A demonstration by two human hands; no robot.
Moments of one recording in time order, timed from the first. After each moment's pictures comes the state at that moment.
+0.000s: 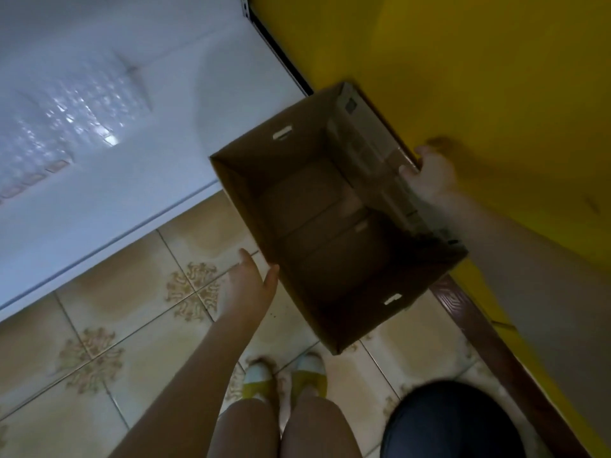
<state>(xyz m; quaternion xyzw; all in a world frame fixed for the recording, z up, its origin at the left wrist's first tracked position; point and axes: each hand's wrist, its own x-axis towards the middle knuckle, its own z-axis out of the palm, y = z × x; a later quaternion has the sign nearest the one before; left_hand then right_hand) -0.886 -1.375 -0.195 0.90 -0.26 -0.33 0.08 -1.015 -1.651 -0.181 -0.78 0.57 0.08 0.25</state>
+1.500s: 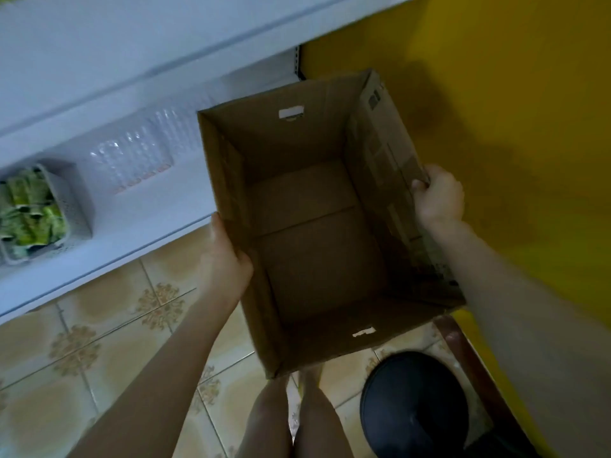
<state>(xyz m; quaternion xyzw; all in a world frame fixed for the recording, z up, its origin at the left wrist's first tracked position) -0.845 -1.280 0.045 0.91 -0.17 -0.29 0.25 -1.003 -1.540 0.051 -0.78 0.58 -0.04 0.21</state>
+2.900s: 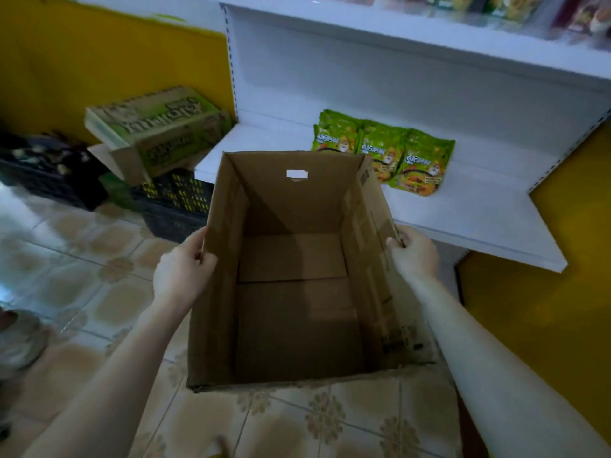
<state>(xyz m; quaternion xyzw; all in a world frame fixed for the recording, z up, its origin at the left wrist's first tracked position) -0.940 -0.829 0.347 0.93 0.09 0.06 0.34 -0.927 -1.143 0.359 -0.92 0.20 -0.09 0.31</state>
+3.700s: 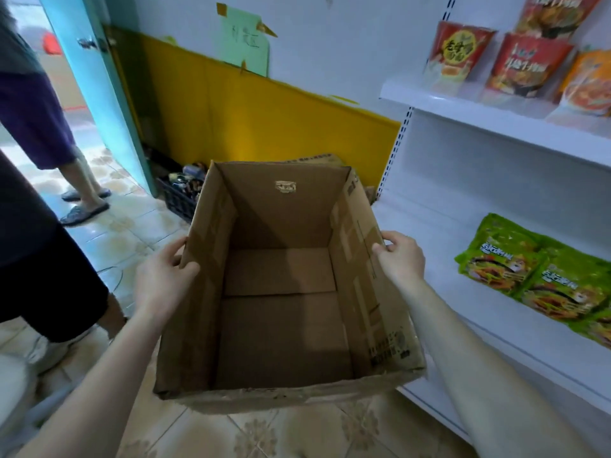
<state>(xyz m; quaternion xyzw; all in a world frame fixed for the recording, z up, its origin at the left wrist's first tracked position) -0.829 -0.504 0.392 0.84 0.30 0.18 0.41 -0.698 -0.781 0.408 -0.93 0.04 -0.04 0.35</state>
